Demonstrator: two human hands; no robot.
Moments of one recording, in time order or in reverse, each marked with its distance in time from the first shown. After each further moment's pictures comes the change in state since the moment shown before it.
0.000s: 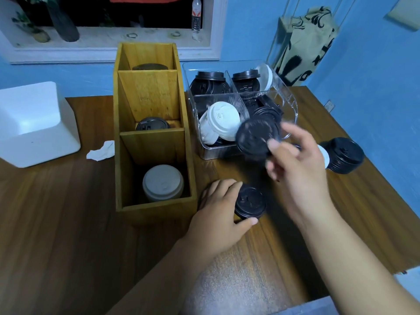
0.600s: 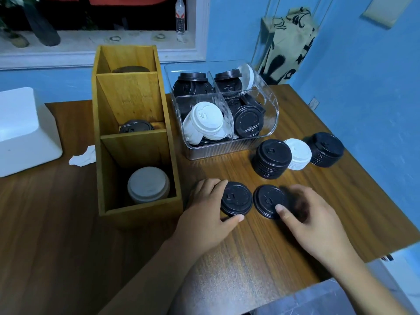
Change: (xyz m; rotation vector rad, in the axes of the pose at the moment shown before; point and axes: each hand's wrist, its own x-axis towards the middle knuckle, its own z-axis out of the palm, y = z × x) left_hand -0.001 0.003 -0.003 -0.010 -0.052 -0.027; right_hand -0.052 0.049 -0.119 -1.164 -0.041 -0.085
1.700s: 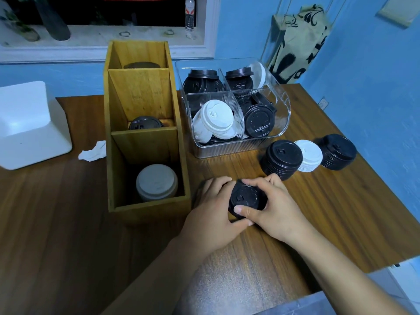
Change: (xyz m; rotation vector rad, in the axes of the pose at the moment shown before) left_hand 0.001 -0.003 0.003 -0.060 0.051 0.041; right_hand 0.038 -0.049 0.055 0.219 -0.198 -0.209
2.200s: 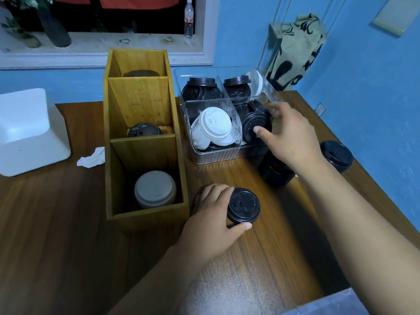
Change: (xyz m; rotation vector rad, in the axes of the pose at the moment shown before) left_hand 0.000 0.001 -0.002 0.037 -0.011 -0.004; right_hand 0.113 -0.046 -0.080 -0.355 0.291 0.040
